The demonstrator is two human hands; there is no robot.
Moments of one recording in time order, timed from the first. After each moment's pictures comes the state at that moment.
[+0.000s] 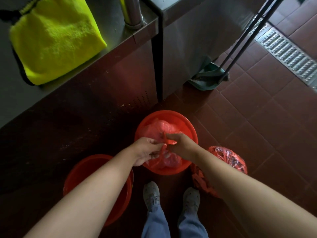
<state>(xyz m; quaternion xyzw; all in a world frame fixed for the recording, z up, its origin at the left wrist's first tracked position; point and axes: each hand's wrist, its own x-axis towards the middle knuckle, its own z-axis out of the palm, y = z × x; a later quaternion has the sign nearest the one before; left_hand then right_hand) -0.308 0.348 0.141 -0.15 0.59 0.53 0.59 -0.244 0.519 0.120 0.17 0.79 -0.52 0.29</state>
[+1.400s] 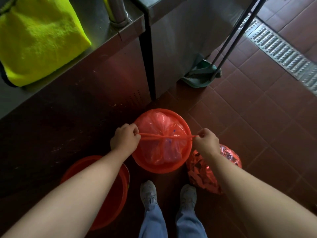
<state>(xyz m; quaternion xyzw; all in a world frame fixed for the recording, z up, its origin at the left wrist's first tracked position) -0.337 0.331 0.116 0.09 0.95 0.13 0.26 -0.199 0.582 0.098 0.52 0.75 -0.40 0.13</state>
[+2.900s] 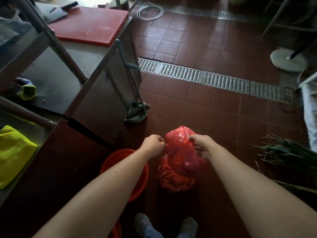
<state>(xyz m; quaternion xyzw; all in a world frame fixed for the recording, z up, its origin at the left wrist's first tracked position) -0.160 0.618 0.351 0.34 0.84 0.15 0.40 0.008 0.734 0.344 0.67 0.40 -0.62 -0.03</state>
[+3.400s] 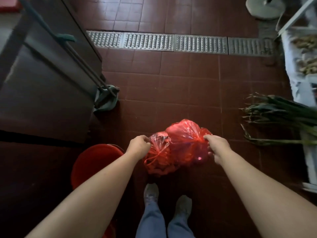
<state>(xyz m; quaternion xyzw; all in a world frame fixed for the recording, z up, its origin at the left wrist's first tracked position) -0.099 0.657 0.187 0.33 0.84 0.06 0.42 0.170 0.756 0.206 0.78 0.27 -0.55 -0.11</state>
